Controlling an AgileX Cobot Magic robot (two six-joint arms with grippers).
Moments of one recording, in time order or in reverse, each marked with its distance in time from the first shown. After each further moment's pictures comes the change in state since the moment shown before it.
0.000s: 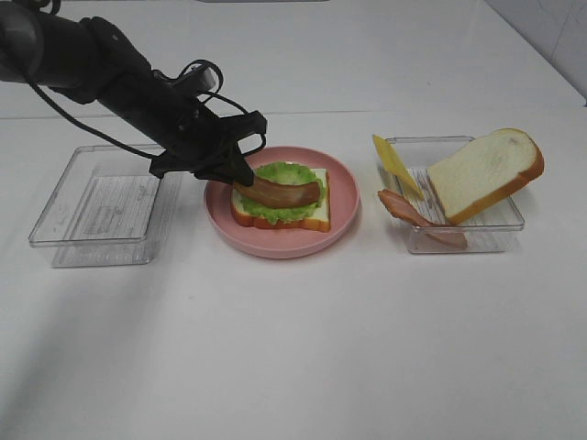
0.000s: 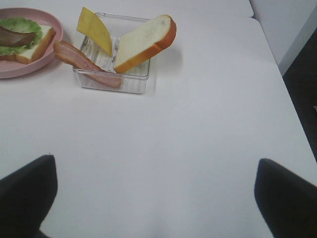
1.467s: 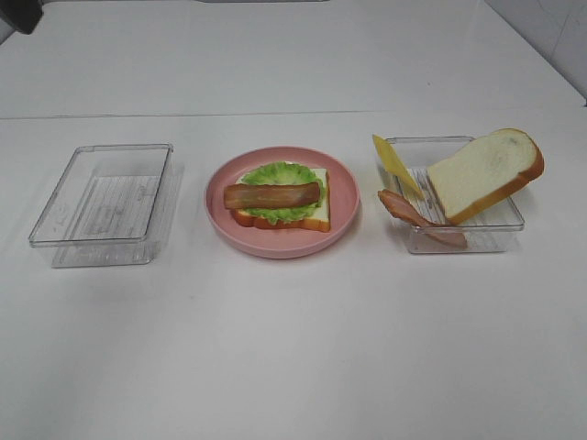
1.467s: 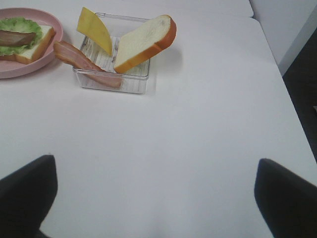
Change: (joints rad) left arm 0.002 -0.867 0.140 0.853 0.491 -0.302; right arm 0.000 0.000 0.000 0.000 0.000 0.000
